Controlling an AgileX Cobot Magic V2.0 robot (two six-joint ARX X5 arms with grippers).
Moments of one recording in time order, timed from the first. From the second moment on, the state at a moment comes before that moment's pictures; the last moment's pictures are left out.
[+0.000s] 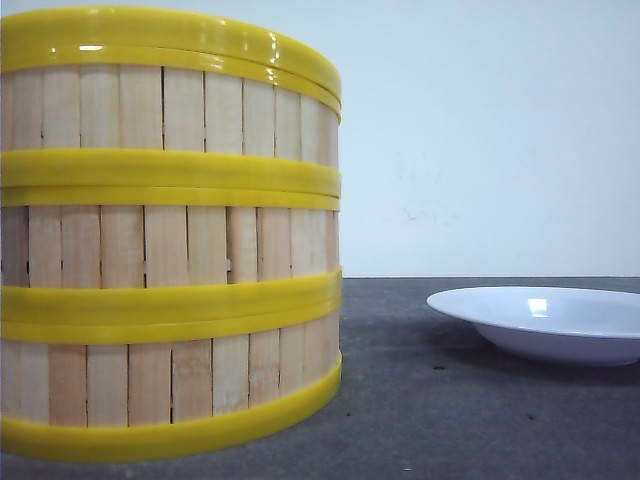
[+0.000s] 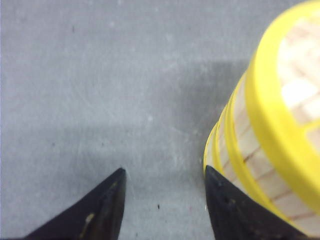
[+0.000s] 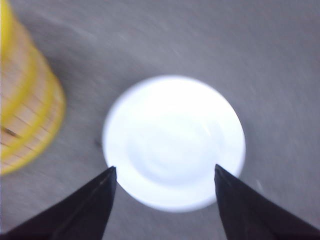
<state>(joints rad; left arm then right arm) -0.13 0.62 0.87 -0.90 -0.02 -0.04 0.34 0.88 1.15 -1.04 0.03 0.01</state>
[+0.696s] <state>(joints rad) -0.13 0.62 0.86 -0.91 -0.02 -0.04 0.11 0.66 0.86 -1.05 -0.10 0.04</state>
